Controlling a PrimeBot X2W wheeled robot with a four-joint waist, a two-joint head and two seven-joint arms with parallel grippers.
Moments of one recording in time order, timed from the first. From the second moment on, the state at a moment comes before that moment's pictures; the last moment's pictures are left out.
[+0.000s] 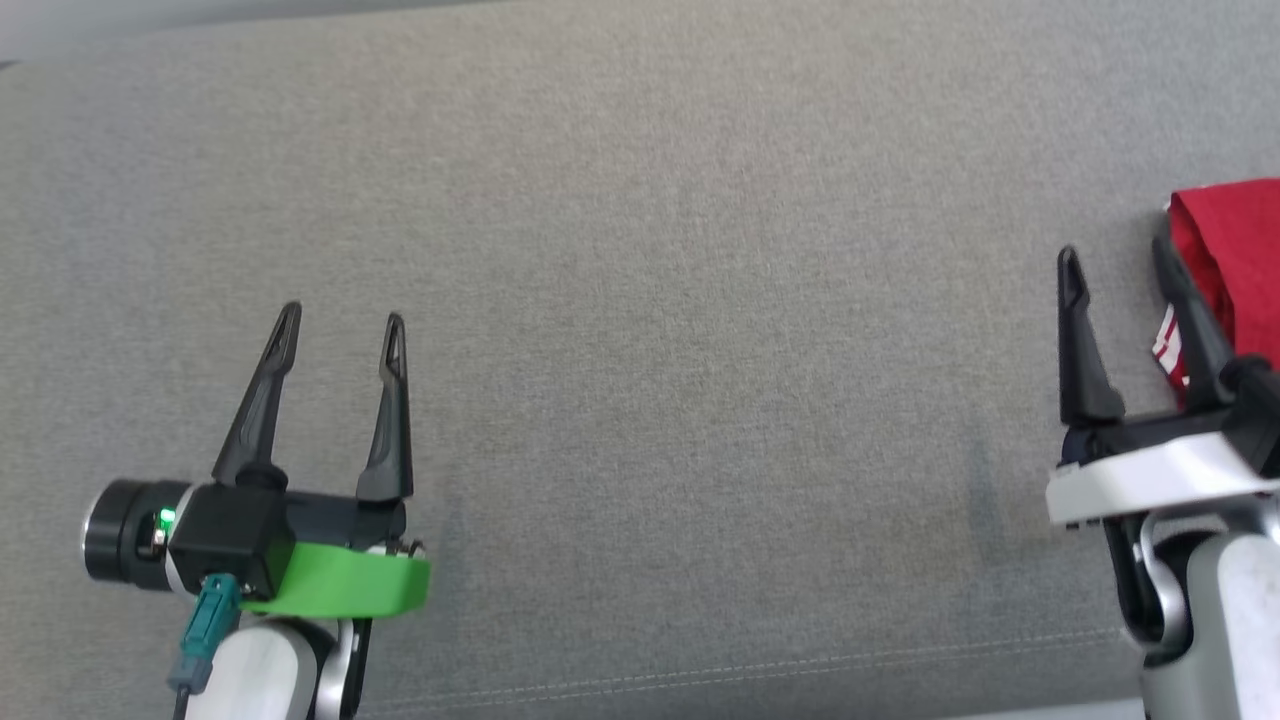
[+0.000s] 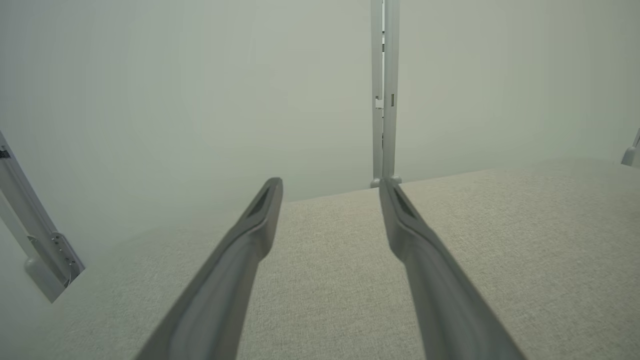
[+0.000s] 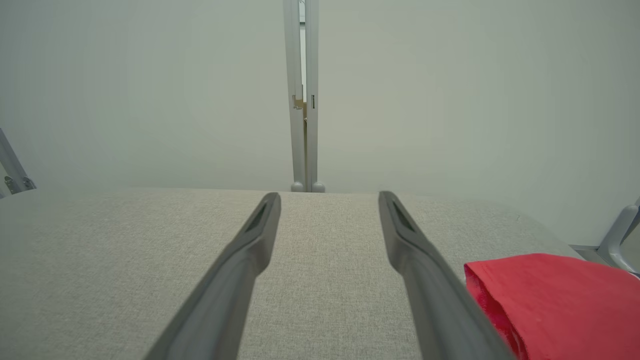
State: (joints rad) left arm -0.19 0.28 -0.32 -0.08 -0.25 0.15 -0.25; right arm -0.20 -0.12 -0.08 -0.08 0.11 0.13 -0.14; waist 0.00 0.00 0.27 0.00
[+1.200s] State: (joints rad) left arm 0.06 0.31 -0.29 -0.02 -0.37 0.18 -0.22; right arm 0.16 -0.05 -0.11 -0.21 0.05 0.13 -0.03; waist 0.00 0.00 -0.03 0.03
